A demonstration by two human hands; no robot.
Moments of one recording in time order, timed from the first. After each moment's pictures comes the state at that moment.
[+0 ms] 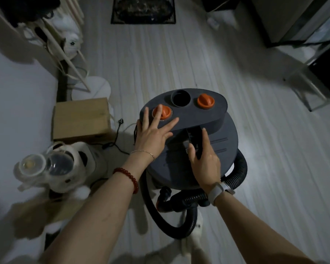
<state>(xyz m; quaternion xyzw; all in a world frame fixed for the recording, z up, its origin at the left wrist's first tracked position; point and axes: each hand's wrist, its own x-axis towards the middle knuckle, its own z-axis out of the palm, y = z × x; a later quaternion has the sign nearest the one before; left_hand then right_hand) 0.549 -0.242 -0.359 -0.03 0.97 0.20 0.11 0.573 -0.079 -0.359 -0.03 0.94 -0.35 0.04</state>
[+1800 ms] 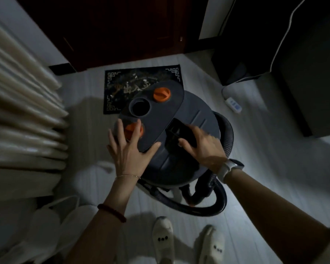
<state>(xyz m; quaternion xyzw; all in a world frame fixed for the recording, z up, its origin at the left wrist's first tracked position) -0.246 -0.569 -0.363 -0.22 0.94 0.25 -0.02 -0.316 -0.380 -0.340 -0.17 0.95 -0.21 0.17</state>
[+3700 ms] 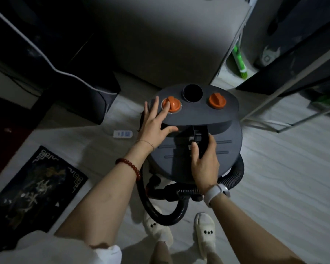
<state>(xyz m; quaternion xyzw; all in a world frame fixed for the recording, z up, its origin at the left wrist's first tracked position) -0.608 -0.036 -0.356 0.34 0.85 0.30 0.26 -0.448 0.016 -0.340 0.50 0.76 -0.40 -0.10</state>
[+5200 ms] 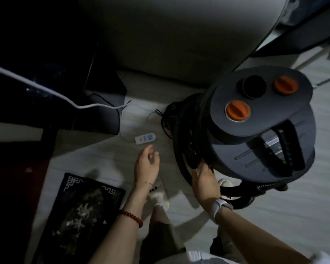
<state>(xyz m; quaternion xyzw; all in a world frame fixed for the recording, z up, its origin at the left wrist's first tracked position) -0.745 -0.168 -0.418 0.11 0.86 0.31 0.40 -0.590 -0.103 -0.413 0.57 0.73 -0.34 0.15</state>
